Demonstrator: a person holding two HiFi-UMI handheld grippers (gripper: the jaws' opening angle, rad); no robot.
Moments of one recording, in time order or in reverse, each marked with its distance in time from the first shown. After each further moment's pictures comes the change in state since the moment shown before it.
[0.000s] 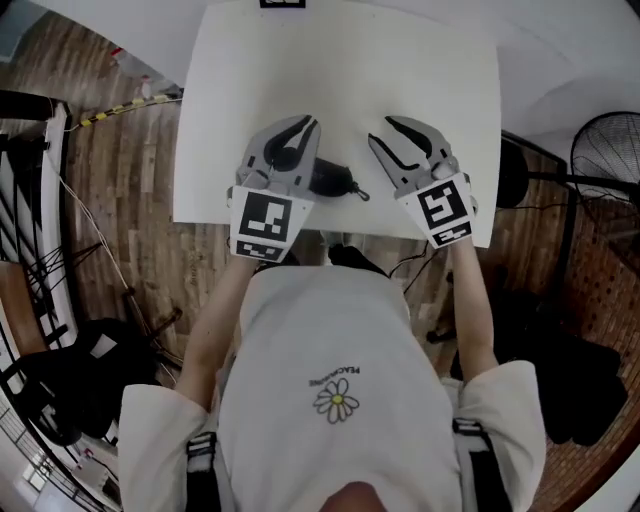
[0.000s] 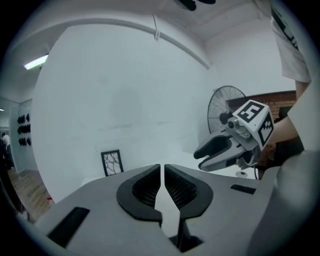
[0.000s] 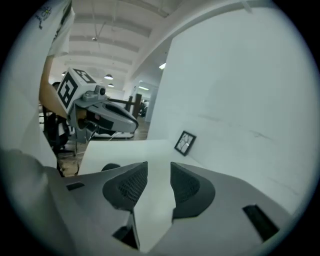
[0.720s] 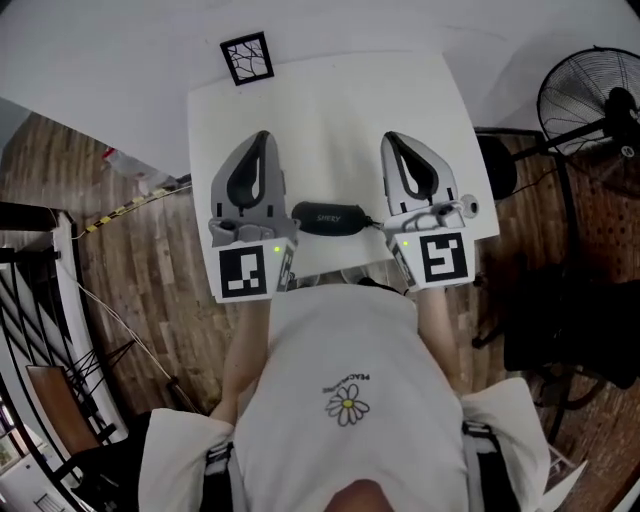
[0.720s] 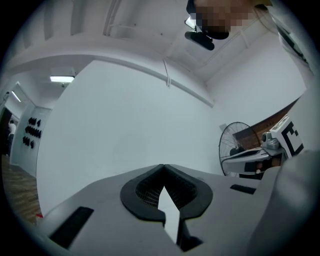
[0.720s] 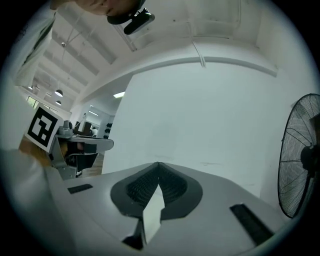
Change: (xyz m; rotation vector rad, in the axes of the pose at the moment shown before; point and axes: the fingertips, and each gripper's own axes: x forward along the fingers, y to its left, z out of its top) left arm -0.067 0.080 0.117 -0.051 -0.471 0.101; right arm -0.078 -0.023 0.136 0.212 -0.336 -0.655
